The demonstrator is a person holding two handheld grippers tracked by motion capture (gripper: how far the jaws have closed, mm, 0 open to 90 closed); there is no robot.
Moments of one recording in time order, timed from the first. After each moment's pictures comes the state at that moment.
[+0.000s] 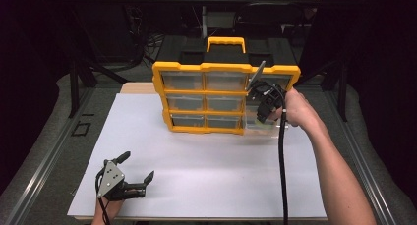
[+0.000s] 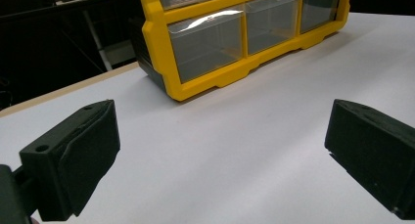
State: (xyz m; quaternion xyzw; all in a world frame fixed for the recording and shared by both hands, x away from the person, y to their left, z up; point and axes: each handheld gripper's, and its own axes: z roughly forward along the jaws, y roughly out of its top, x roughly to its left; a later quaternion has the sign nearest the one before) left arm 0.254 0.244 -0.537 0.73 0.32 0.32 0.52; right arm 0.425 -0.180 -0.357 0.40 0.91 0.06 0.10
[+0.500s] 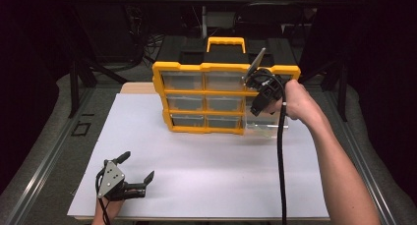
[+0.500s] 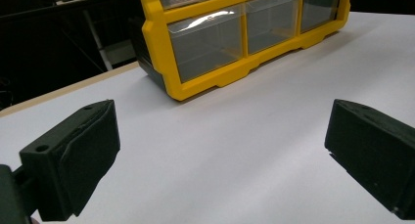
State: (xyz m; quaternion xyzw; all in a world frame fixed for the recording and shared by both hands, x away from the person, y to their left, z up) left arm 0.253 0.244 -0.537 0.73 0.32 0.32 0.51; right arm 0.416 -0.166 -0.317 0.38 0.91 0.10 0.13
